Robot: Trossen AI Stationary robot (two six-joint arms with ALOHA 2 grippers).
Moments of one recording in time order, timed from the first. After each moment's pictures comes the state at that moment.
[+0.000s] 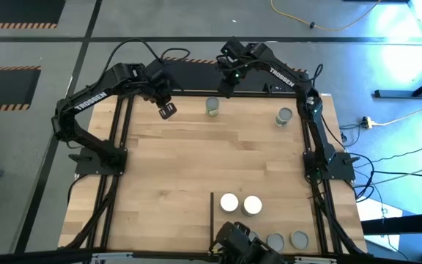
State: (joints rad) left arm 0.48 1.43 1.68 -1.29 -0.17 -0.05; right arm -0.64 2.20 2.35 -1.27 -0.33 -0.14
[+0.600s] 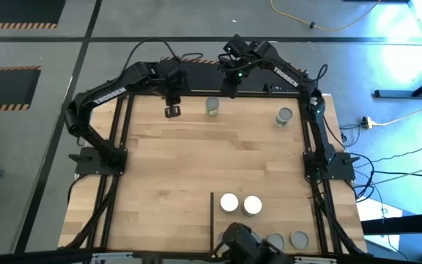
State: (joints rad) left arm 0.52 1.57 1.68 -1.19 -0.13 0.40; right arm -0.65 2.16 2.36 -1.29 -0.39 -0.25
